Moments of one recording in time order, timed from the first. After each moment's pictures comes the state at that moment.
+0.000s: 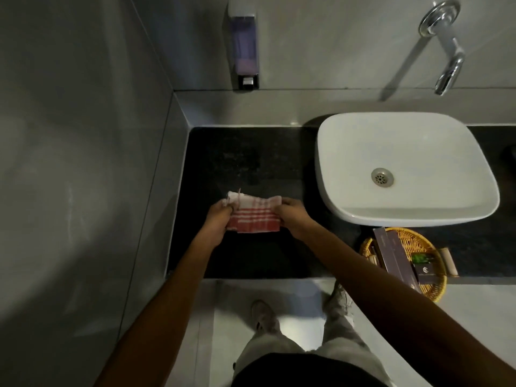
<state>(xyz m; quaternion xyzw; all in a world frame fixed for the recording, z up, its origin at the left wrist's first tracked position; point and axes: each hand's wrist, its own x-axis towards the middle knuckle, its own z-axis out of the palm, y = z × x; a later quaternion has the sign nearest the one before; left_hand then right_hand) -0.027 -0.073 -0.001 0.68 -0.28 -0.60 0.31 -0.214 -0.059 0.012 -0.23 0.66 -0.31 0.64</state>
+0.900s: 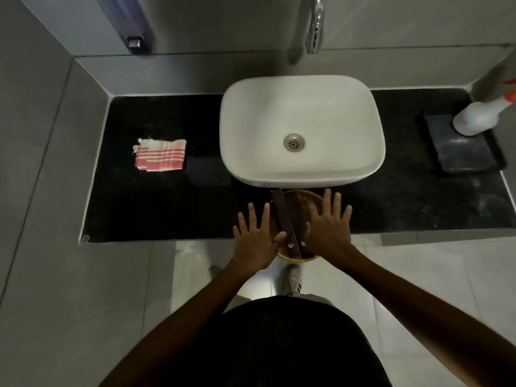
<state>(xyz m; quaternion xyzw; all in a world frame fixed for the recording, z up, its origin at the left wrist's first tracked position) -0.337 0.123 -0.011 0.61 -0.72 -0.32 -0.09 -0.532 0.125 0.010 -0.63 0.75 0.16 0.11</state>
